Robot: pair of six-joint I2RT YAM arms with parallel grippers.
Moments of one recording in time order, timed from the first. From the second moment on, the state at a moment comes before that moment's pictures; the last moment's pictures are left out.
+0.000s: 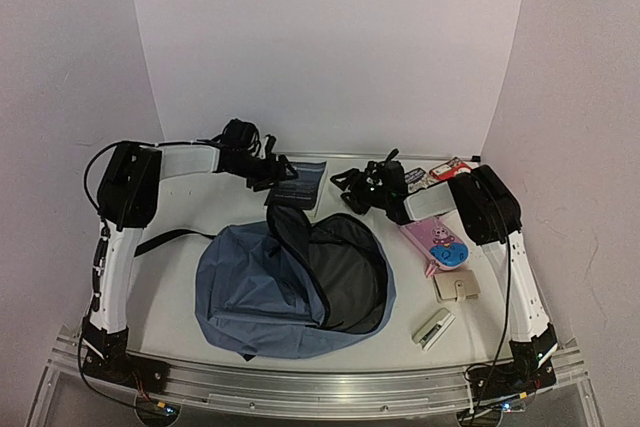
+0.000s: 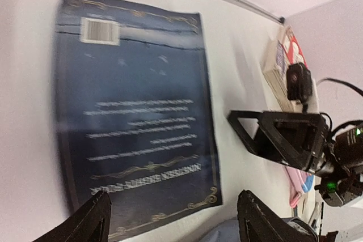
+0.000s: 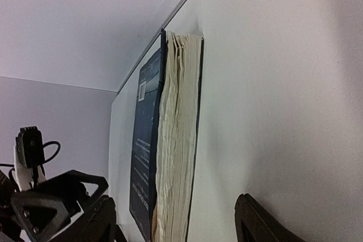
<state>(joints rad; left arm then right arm) -0.41 2.32 1.84 -0.26 0.50 -0.50 0.48 2.51 1.65 0.52 -0.33 1.10</state>
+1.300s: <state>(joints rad) -0.35 2.47 1.87 -0.33 0.73 -0.50 0.51 2.69 2.02 0.34 -0.43 1.01</state>
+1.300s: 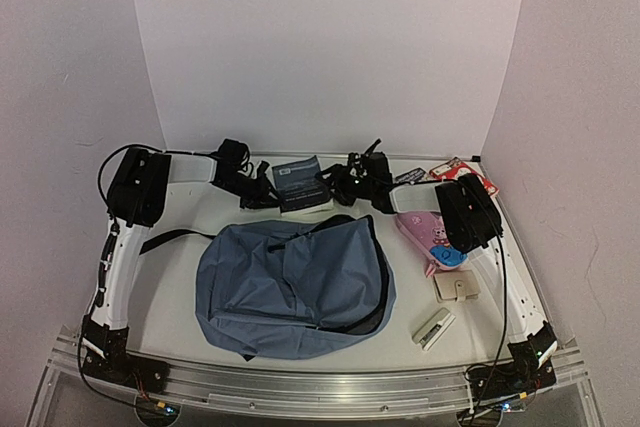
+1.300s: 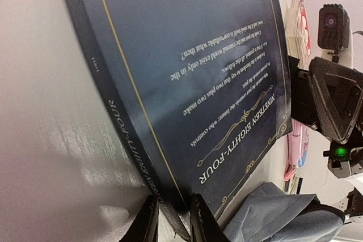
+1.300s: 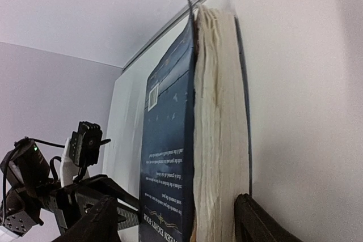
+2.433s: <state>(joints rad) -0.38 2.14 1.49 0.06 0.72 -0.76 0.52 2.50 1.60 0.71 -0.45 1.30</state>
